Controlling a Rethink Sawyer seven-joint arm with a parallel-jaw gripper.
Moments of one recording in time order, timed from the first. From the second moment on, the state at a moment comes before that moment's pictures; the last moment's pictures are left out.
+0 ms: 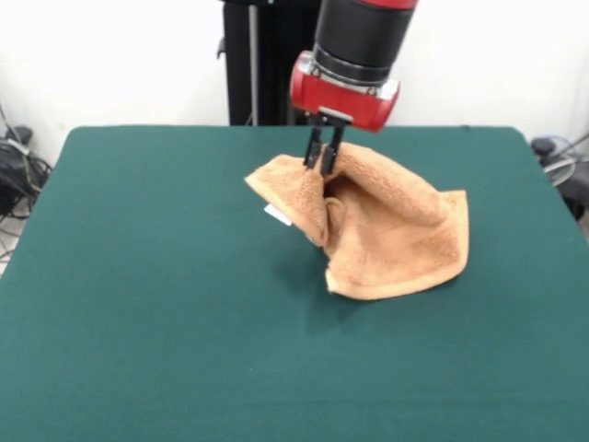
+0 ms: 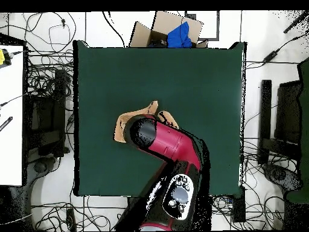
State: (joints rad) arm 0.05 -0.59 -0.36 1.73 0.30 0.41 1.58
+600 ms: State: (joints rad) arm 0.04 -0.64 -0.36 1.77 0.28 0.42 1.58
